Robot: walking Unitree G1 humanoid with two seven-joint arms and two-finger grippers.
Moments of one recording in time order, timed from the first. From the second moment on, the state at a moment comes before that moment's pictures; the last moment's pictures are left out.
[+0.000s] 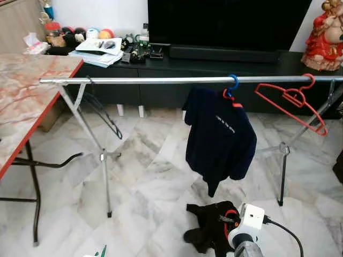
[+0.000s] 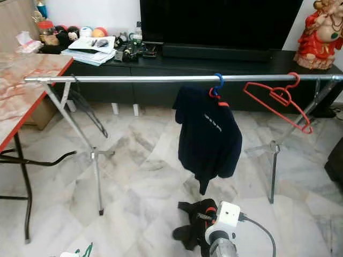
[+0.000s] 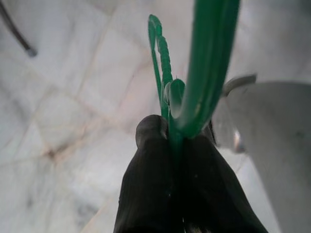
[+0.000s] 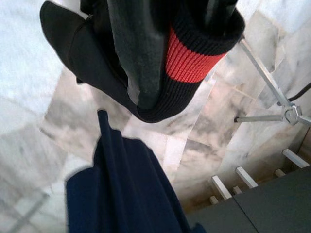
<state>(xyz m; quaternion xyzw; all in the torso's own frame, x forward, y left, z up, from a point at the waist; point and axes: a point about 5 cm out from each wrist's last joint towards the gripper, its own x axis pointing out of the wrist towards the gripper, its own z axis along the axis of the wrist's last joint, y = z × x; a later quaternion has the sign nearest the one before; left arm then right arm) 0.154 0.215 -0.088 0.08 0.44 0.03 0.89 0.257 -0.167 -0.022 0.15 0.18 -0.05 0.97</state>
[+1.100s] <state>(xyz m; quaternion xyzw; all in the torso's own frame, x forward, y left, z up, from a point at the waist) 0.155 0.211 -0.089 0.08 0.44 0.03 0.89 0.256 -0.179 -0.023 0.11 0.19 -0.04 0.97</state>
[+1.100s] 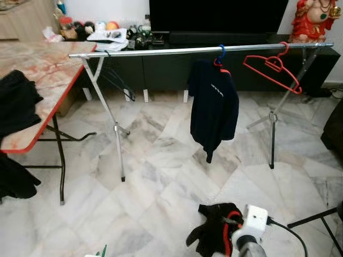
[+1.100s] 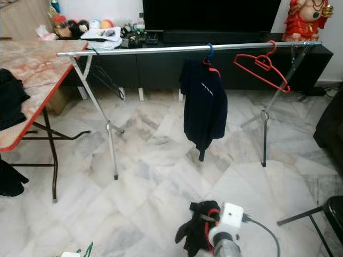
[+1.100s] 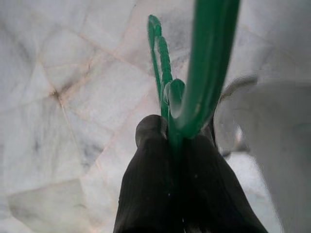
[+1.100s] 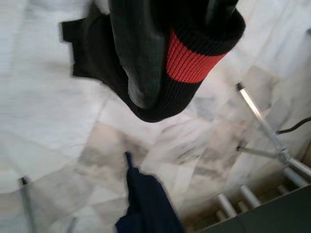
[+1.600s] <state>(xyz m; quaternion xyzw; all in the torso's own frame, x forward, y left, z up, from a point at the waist) 0.242 0.206 -0.035 0.10 0.28 -0.04 0.95 0.298 -0.169 0.006 -0.02 0.21 0.06 0.98</state>
